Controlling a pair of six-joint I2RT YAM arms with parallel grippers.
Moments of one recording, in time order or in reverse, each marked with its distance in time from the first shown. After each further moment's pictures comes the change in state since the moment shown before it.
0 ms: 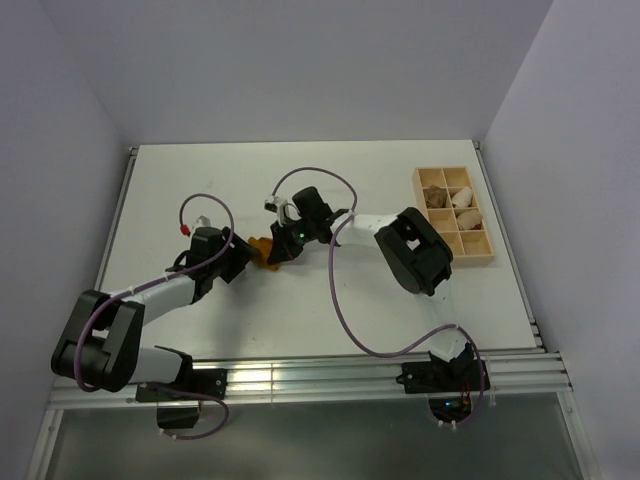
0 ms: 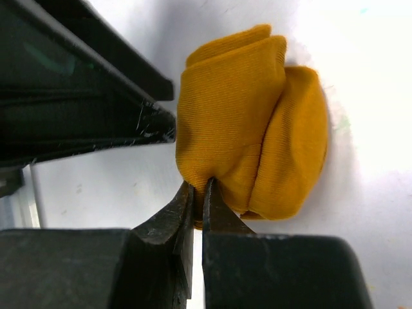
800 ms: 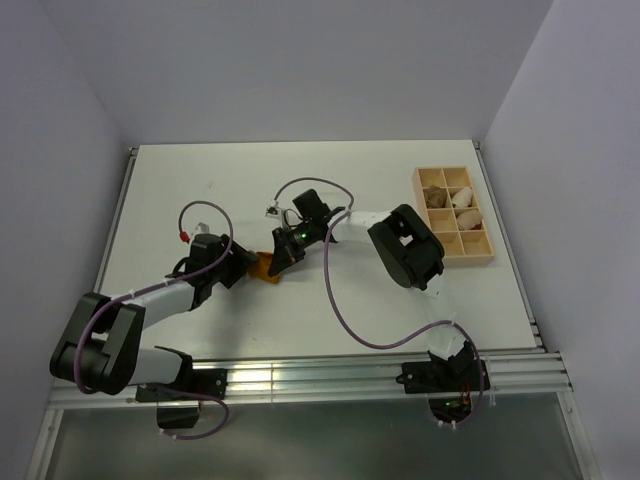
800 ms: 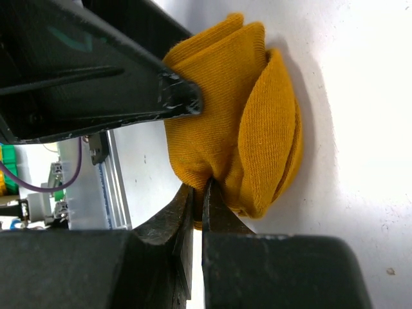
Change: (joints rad) left arm 0.000 0.006 -0.050 0.049 0.006 -0.016; right arm -0.037 0.101 0.081 -0.143 -0.290 0.150
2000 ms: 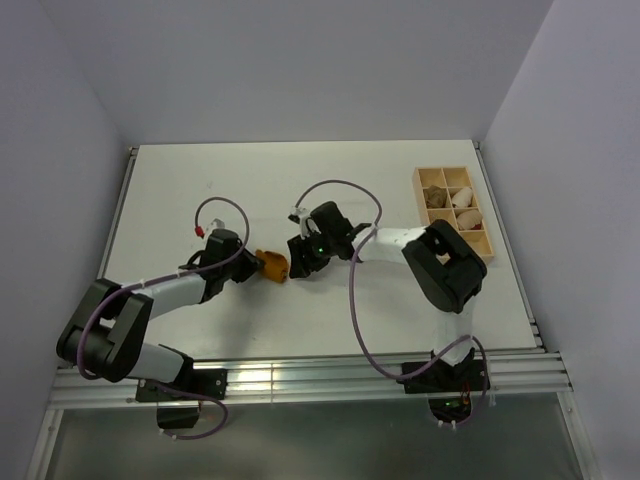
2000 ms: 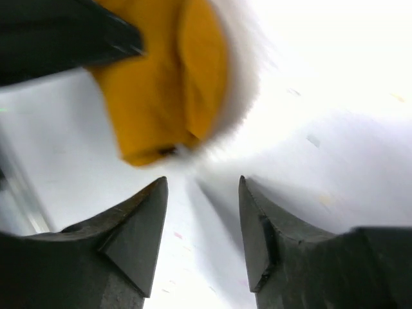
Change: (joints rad) left arm -0.108 0.057 0.067 -0.045 -0.061 -0.020; right arm 0.020 -0.322 -0.356 0.117 0.443 -0.014
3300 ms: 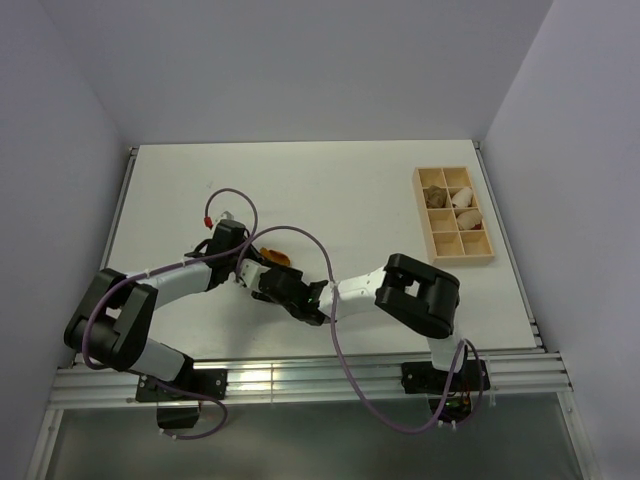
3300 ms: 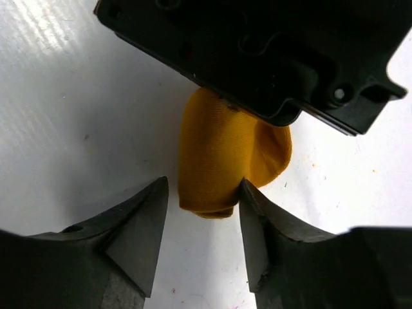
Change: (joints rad) left arm -0.019 0.066 0.128 -0.135 0.018 0.078; right arm 0.481 0.010 -0.103 0.306 0.969 -0.552
